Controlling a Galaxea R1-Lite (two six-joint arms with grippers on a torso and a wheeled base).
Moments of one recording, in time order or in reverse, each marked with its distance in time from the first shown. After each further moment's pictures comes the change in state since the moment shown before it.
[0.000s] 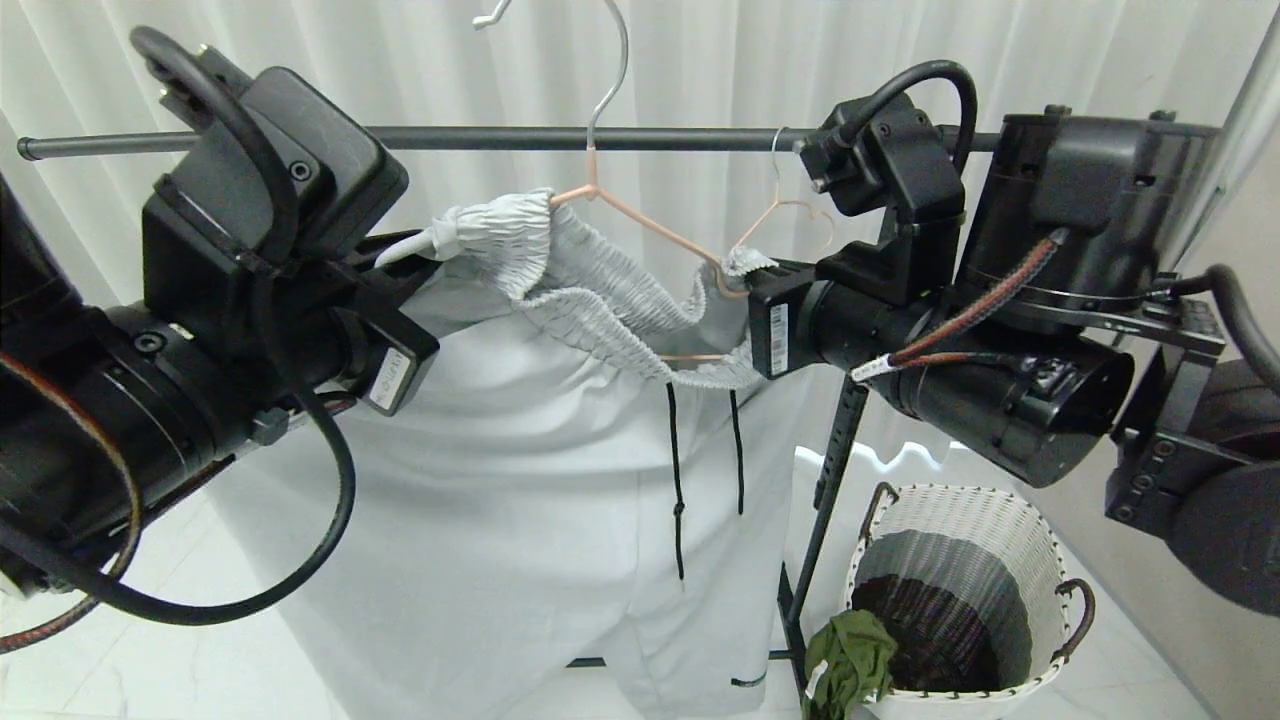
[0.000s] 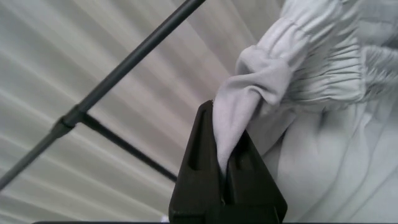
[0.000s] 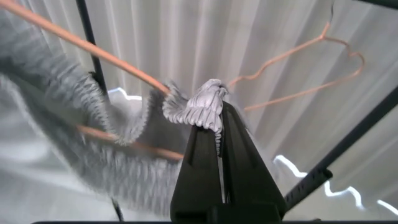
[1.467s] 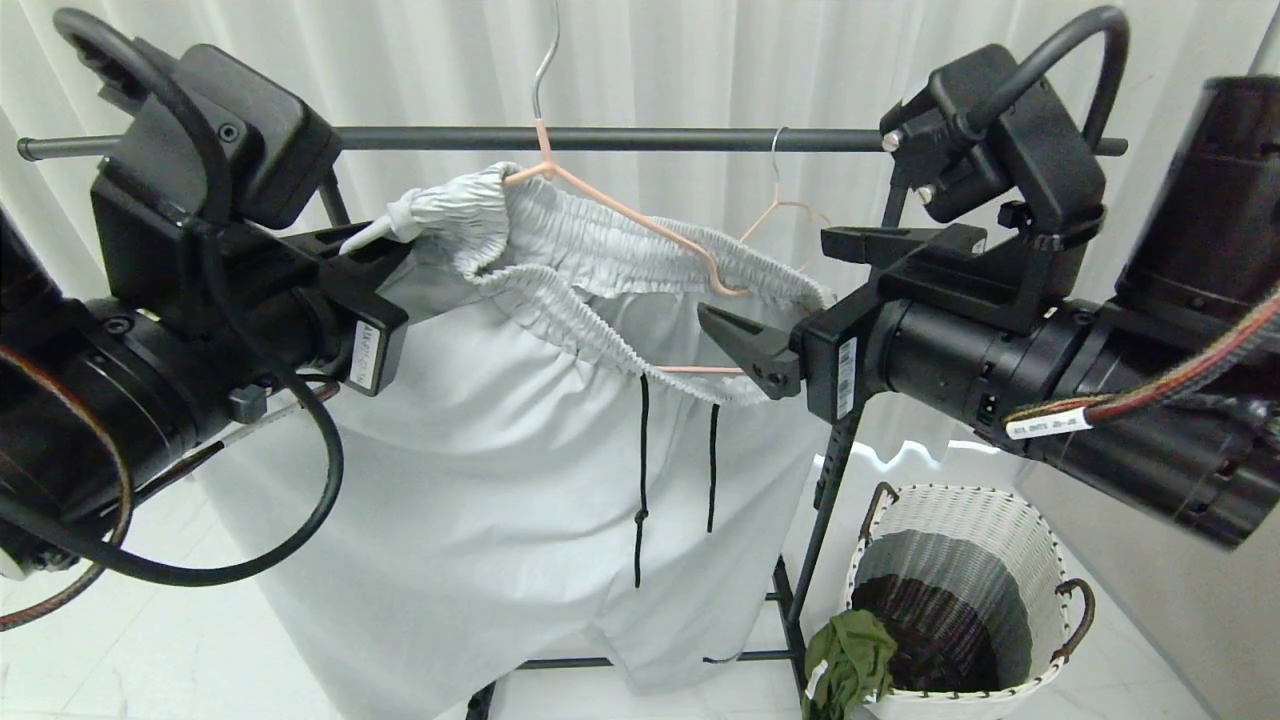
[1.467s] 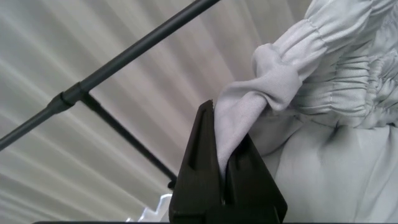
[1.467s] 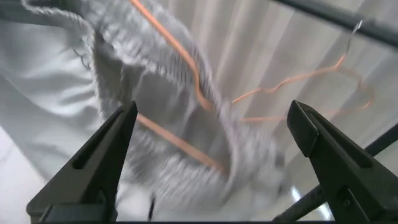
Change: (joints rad) left arm 0.074 -0.007 0.019 -0.044 -0.017 -0.120; right arm 0.052 -0.158 0.133 0.007 0.111 -0.129
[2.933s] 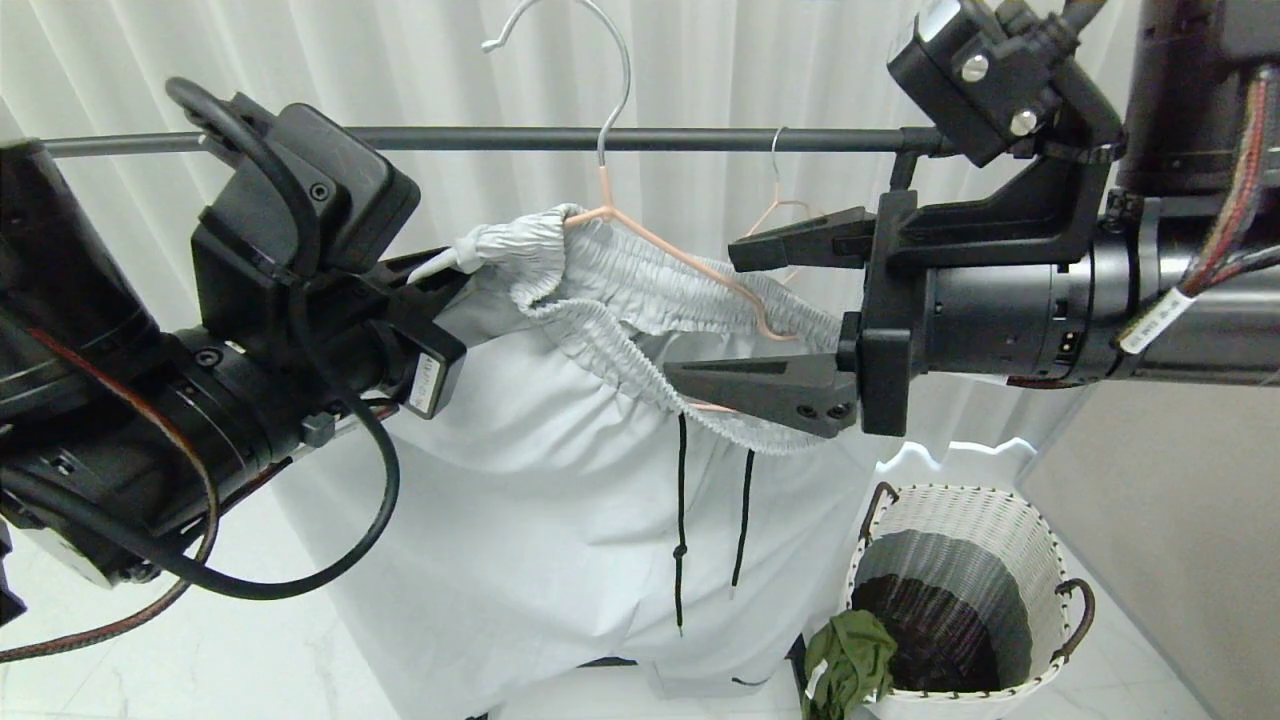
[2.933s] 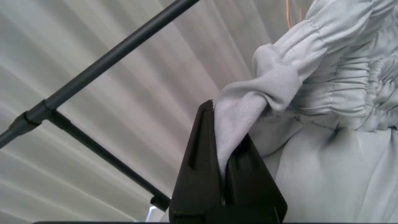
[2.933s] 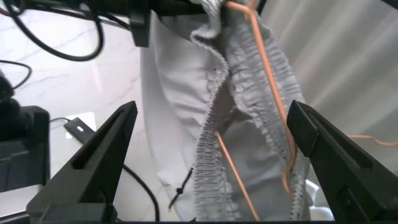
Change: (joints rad) left arm -0.024 0.063 0.036 -0.087 -0.073 0.009; right arm -0.113 0.015 -0.281 0.481 0.640 -0.041
